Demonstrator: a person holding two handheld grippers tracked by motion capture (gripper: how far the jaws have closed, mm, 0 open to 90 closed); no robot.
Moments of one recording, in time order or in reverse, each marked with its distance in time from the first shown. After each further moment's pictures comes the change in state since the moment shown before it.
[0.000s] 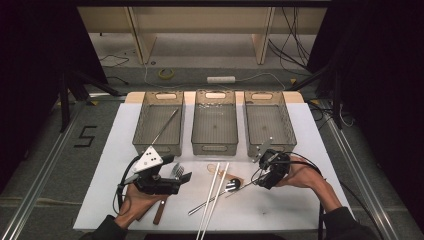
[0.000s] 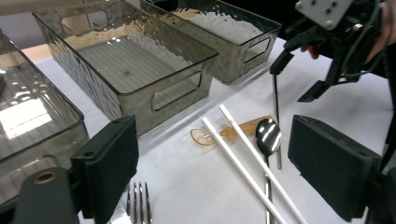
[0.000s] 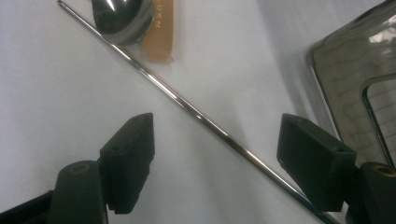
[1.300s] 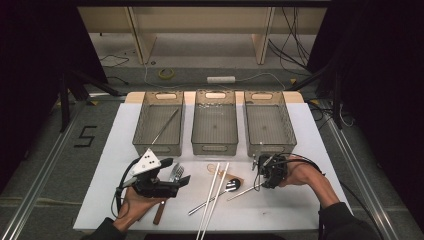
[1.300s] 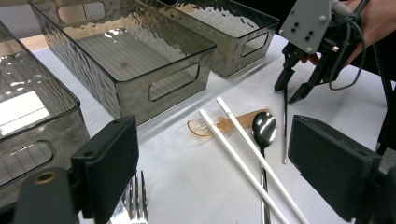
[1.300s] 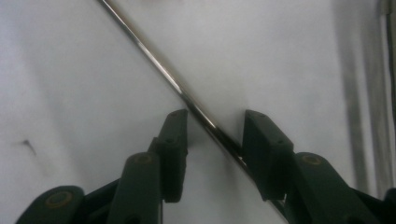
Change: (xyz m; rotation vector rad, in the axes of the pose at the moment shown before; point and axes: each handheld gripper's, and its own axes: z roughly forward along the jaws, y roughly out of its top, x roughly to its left) left arm 0.000 -0.007 -0.002 0.010 0.000 -0.009; right arm -0.003 0.000 0.020 0.229 0.071 -0.106
